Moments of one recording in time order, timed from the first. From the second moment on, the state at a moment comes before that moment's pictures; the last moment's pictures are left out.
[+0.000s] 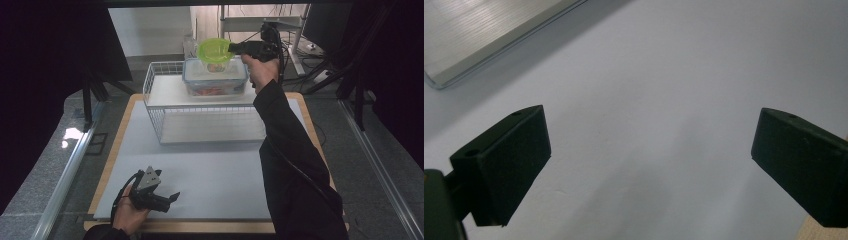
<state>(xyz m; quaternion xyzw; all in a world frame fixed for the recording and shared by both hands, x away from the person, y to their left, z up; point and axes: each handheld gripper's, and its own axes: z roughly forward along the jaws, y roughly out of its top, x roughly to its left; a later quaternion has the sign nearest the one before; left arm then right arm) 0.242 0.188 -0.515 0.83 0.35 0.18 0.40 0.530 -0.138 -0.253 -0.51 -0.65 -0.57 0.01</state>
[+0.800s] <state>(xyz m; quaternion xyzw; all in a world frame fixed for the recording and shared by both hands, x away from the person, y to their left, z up) 0.242 0.186 -0.515 0.83 0.34 0.18 0.39 0.521 -0.145 -0.253 -0.45 -0.69 -0.56 -0.06</state>
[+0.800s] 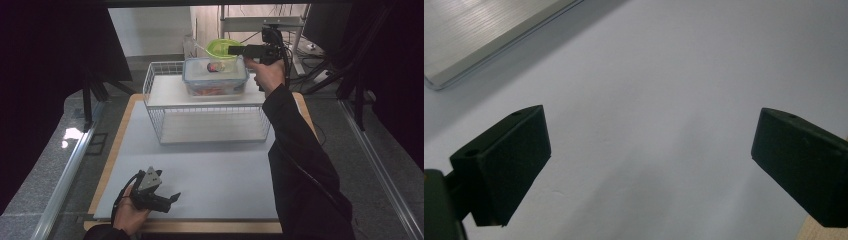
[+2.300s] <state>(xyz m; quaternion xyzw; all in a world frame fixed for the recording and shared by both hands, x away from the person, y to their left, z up) 0.242 0.187 -0.515 0.83 0.35 0.18 0.39 0.475 -0.148 -0.280 -0.33 -0.77 -0.54 -0.09</state>
